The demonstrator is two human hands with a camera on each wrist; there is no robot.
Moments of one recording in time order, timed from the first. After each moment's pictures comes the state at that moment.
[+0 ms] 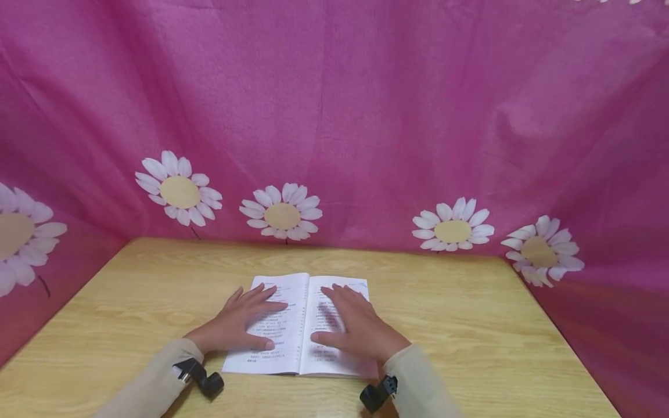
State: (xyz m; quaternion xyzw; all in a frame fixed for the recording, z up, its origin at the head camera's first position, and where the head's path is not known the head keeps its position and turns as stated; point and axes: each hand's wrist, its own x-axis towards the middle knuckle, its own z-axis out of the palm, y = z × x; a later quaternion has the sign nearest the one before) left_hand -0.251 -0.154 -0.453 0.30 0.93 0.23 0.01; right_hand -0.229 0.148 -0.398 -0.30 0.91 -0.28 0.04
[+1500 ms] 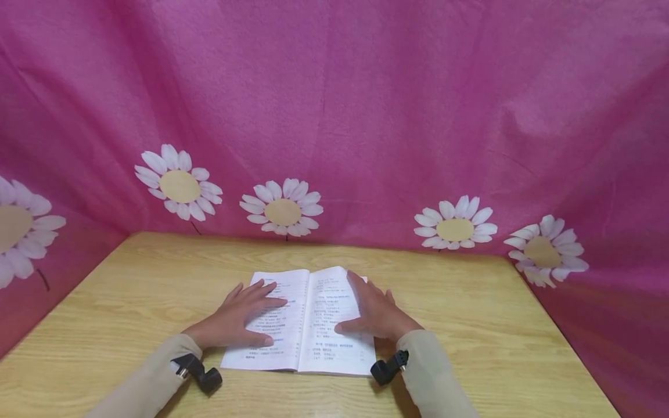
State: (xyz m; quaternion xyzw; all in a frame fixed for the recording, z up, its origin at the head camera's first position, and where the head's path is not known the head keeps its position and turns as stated) left_hand -0.250 -0.155 -0.450 0.29 0.93 0.23 0.03; right_hand -0.268 0.173 -0.416 -0.15 0.93 -0.32 0.12
